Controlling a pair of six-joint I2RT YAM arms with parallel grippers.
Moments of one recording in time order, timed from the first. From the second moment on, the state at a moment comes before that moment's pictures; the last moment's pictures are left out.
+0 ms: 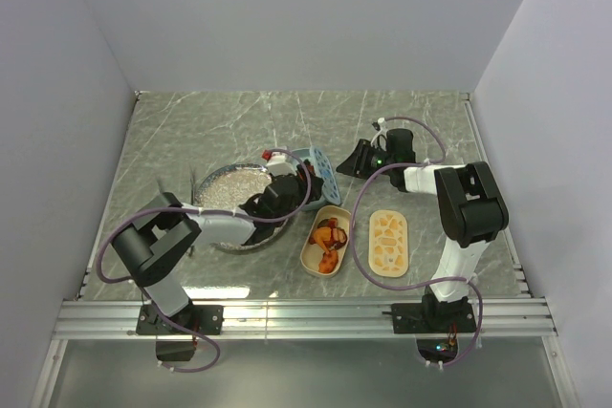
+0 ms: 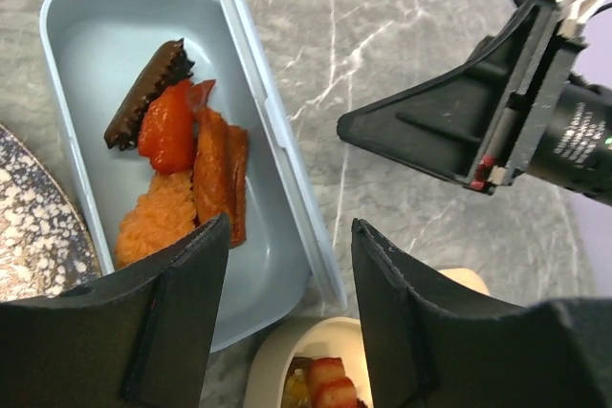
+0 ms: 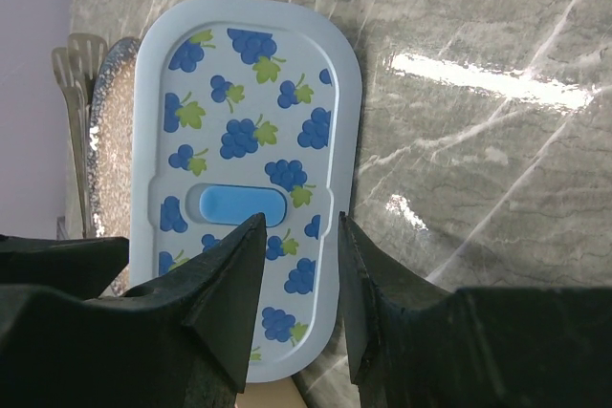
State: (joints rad) left arm -0.86 1.67 0.73 0.62 -0.41 -0.78; right arm 0.20 1.85 0.91 0.34 -0.62 0.56
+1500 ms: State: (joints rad) left arm -0.84 1.60 0.69 0.64 -0.40 -0.85; right arm 0.20 1.86 0.91 0.34 -0.63 0.56
